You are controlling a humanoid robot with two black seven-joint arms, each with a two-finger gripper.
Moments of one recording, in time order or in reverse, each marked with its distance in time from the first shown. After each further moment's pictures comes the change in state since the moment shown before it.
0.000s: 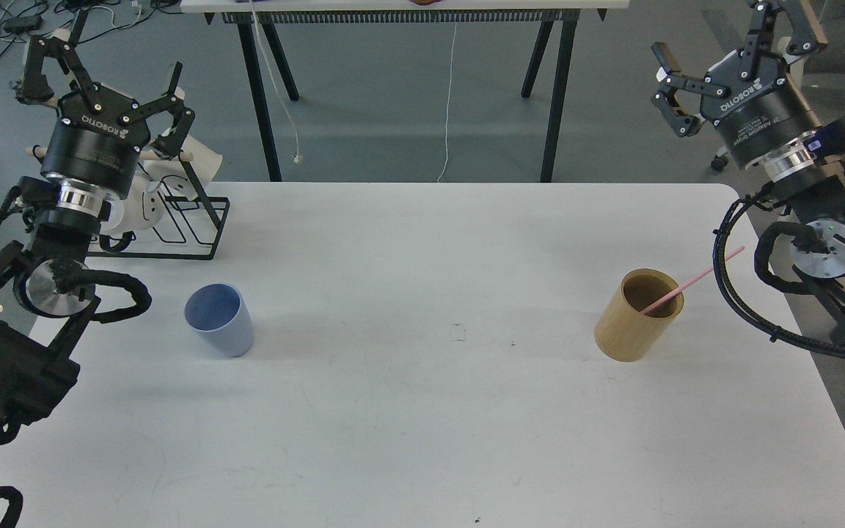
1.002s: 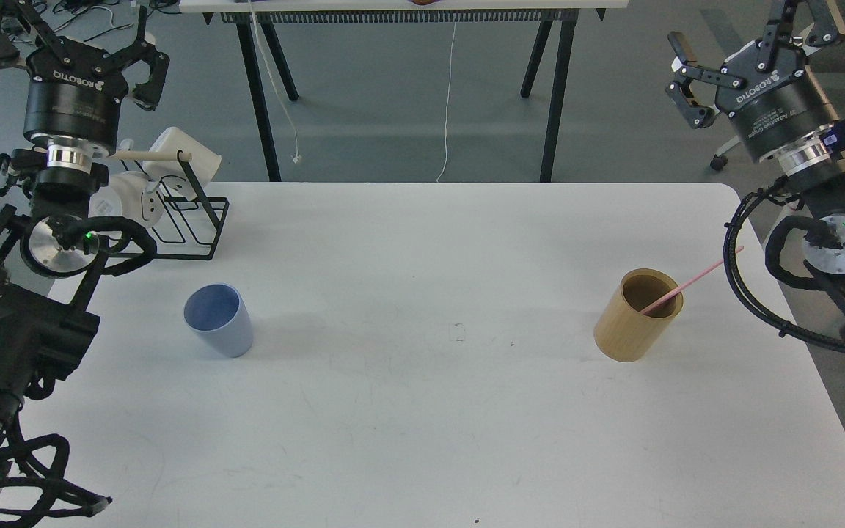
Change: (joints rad) left arm -0.116 -0.084 -0.159 0.120 0.001 0.000 0.039; right arm -0.001 -0.018 0.031 0.002 -0.001 0.000 0.000
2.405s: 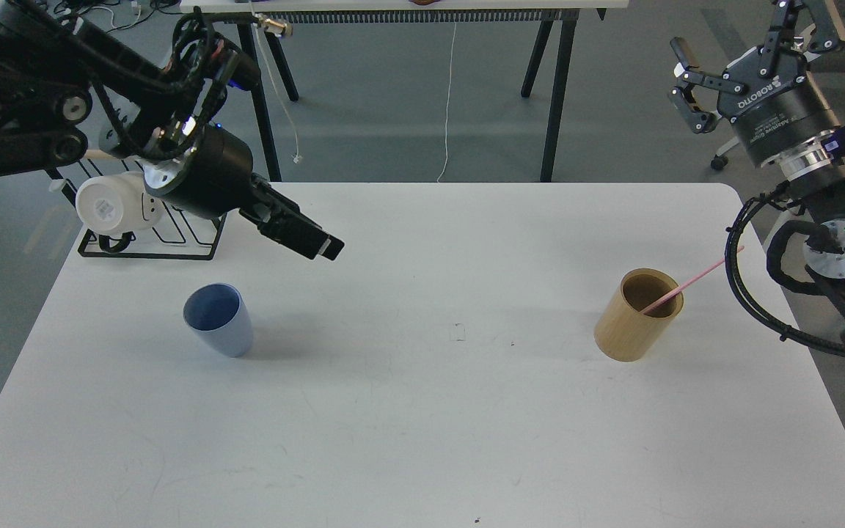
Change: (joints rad) left arm -1.332 0.269 2.133 -0.525 1.004 0.000 -0.133; right arm -0.021 -0.001 0.014 -0.002 0.000 0.000 0.000
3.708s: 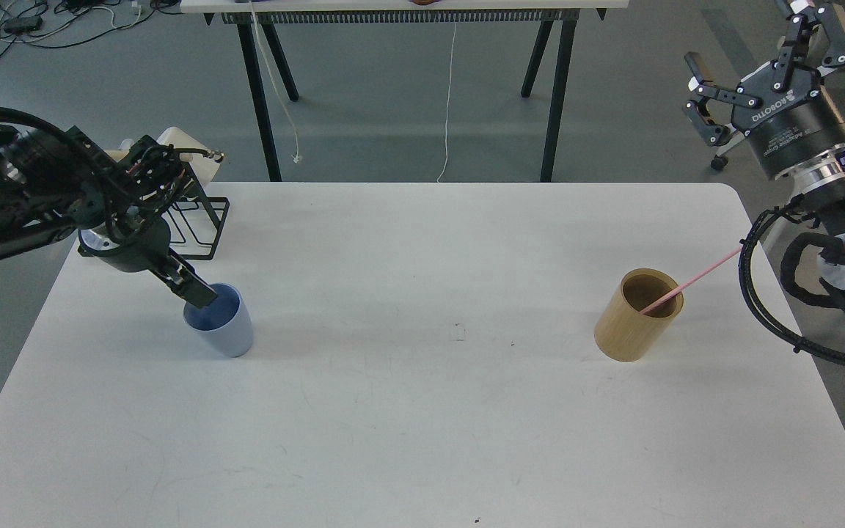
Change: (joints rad) left arm 0.465 -0.057 -0.025 0.499 0.276 0.000 0.000; right arm -0.034 -0.032 0.003 0.006 0.002 0.000 0.000
